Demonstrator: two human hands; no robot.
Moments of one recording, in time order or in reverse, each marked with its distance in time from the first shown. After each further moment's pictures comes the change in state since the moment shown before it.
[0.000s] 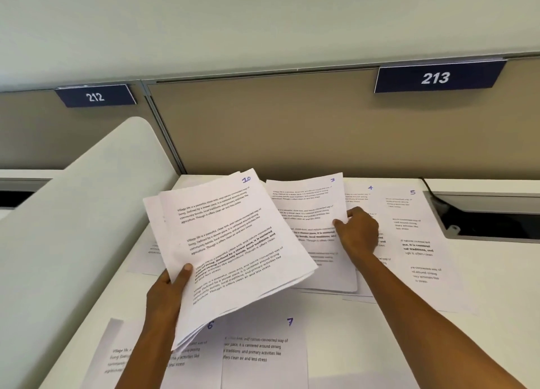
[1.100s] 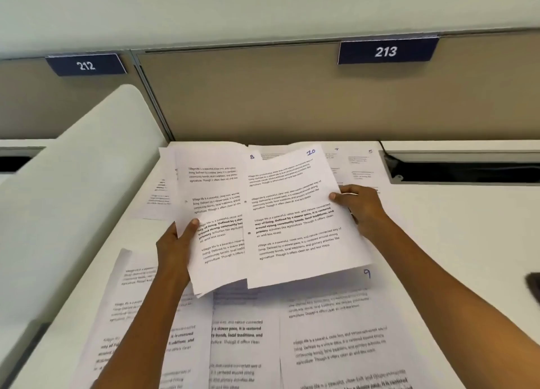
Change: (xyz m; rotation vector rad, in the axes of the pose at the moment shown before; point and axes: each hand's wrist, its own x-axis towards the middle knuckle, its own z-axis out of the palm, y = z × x) left_hand -0.086 0.004 -0.004 -0.326 -0.096 -0.011; right_hand -0.076 0.057 -0.105 0.739 -0.343 0.168
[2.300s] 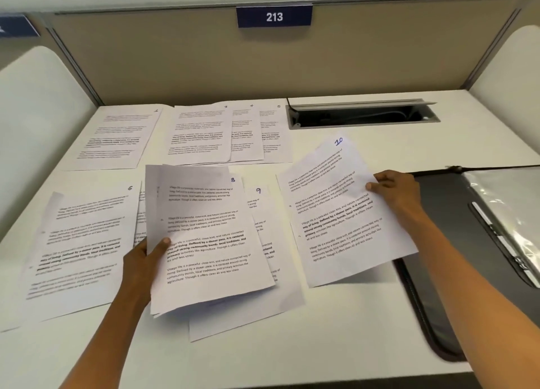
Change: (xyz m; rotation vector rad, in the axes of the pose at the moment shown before) left_hand -0.226 -0.078 0.004 0.300 -0.113 -0.037; right_hand -0.173 0.036 -0.297 -0.427 0.300 -0.182
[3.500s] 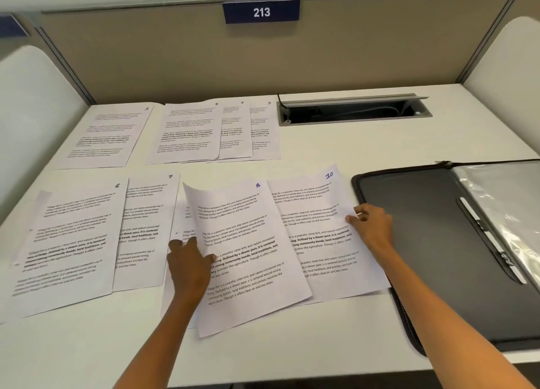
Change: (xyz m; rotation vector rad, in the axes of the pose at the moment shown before) left_hand -0.027 -0.029 0.092 0.896 0.073 0.205; right_hand -0.028 0.065 0.024 -0.236 0.015 0.065
